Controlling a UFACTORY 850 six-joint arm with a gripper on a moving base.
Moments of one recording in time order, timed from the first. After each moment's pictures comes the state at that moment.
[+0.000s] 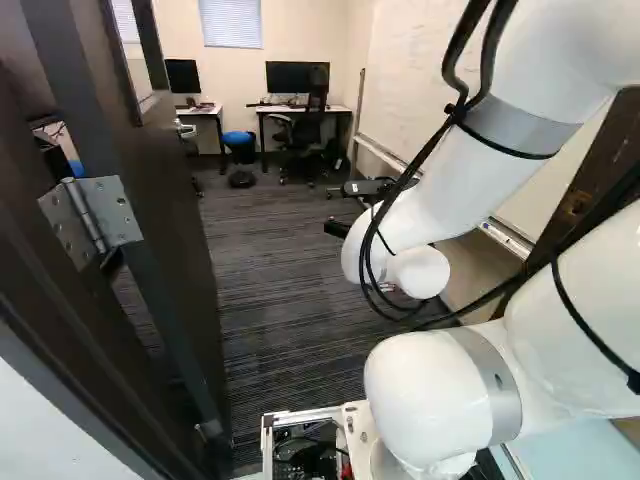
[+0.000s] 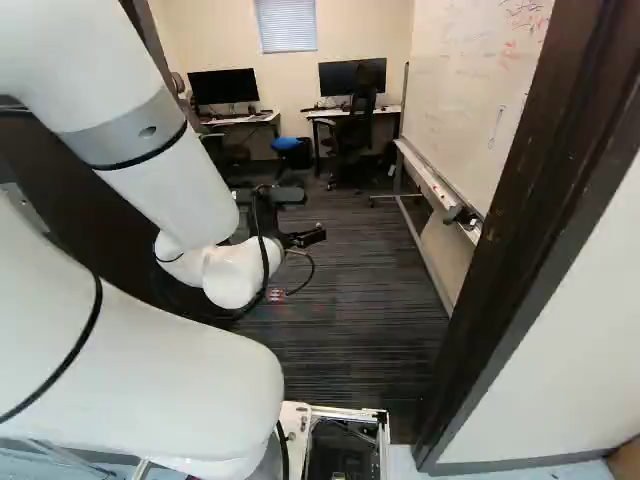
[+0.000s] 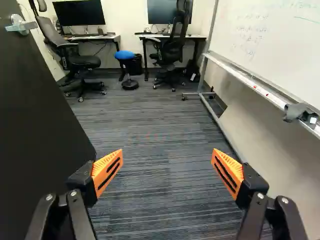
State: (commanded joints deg) arm 0.0 16.0 -5.0 0.0 50.0 0.0
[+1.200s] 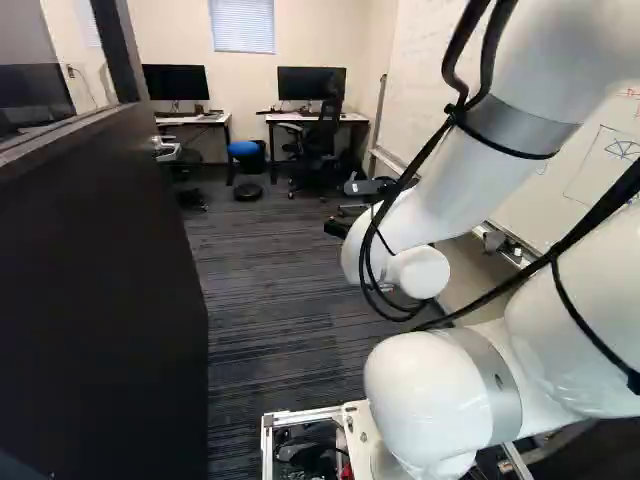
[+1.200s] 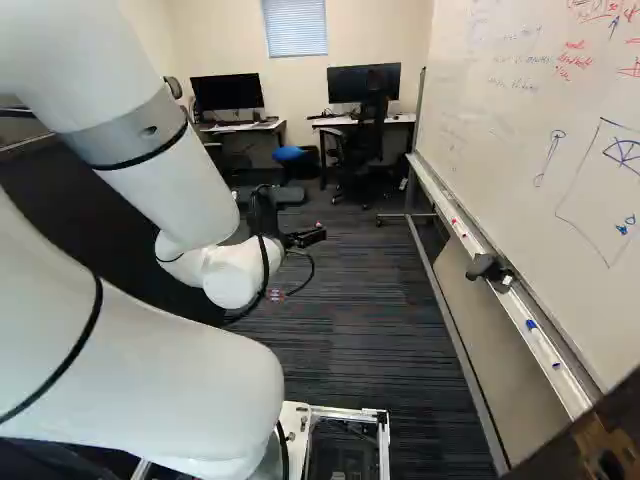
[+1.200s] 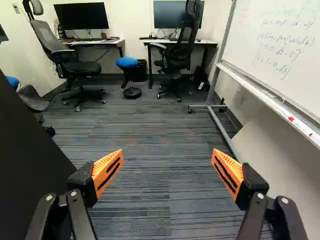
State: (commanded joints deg) arm 0.0 16.0 -5.0 0.0 50.0 0.0
